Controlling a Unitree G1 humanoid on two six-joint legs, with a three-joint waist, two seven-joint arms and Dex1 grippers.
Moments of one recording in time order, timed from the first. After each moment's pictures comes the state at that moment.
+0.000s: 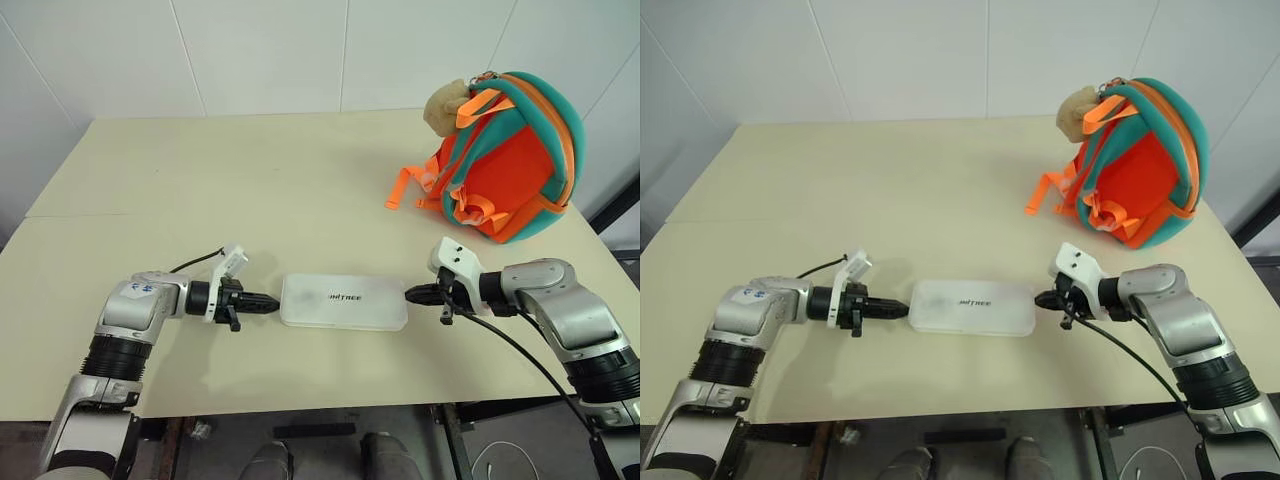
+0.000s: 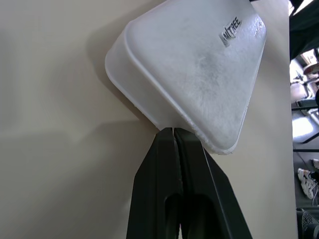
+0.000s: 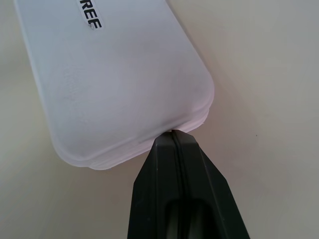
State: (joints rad) left arm -0.56 0.63 -0.06 0.11 -0.33 0.98 -1.15; right arm -0.53 -0.79 0.15 -0.06 0.20 0.65 1.14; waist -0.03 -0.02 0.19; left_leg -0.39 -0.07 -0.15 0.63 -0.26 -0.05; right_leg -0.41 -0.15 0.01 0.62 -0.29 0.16
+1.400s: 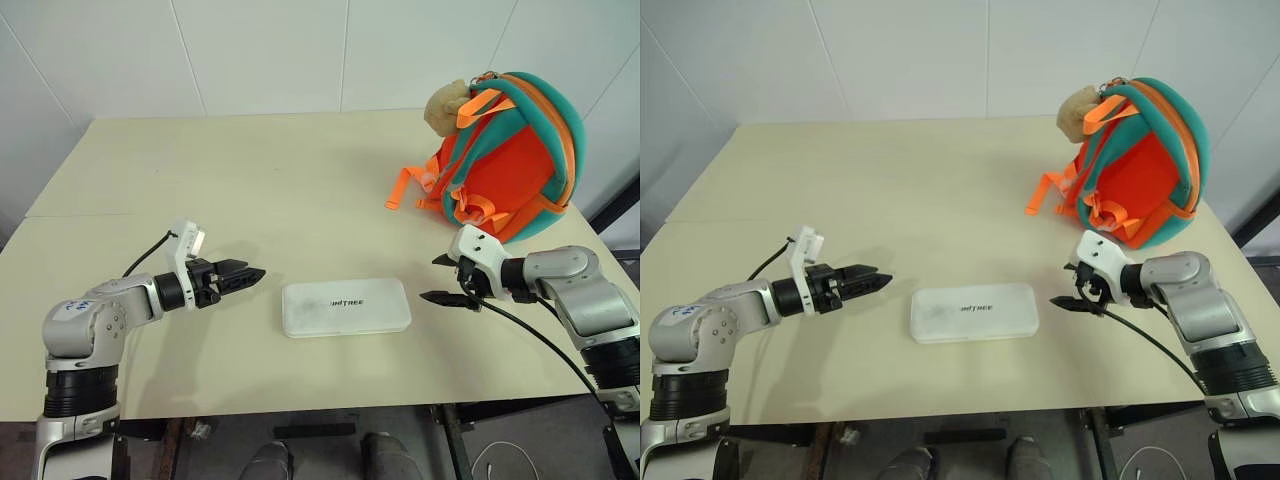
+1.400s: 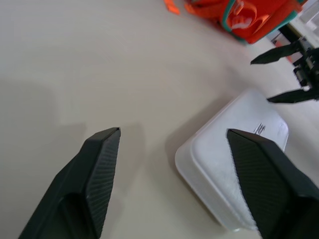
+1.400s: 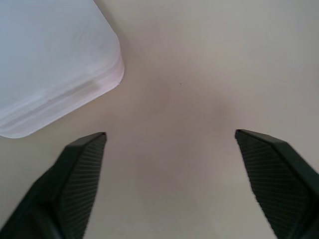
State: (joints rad) left arm -0.47 0.59 0.30 -0.11 -0.65 1.14 -0.70; right arm -0.58 -0.85 0.14 0.13 0.13 0.44 1.09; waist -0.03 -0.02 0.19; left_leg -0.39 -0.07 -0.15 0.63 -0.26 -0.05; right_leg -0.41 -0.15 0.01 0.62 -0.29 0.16
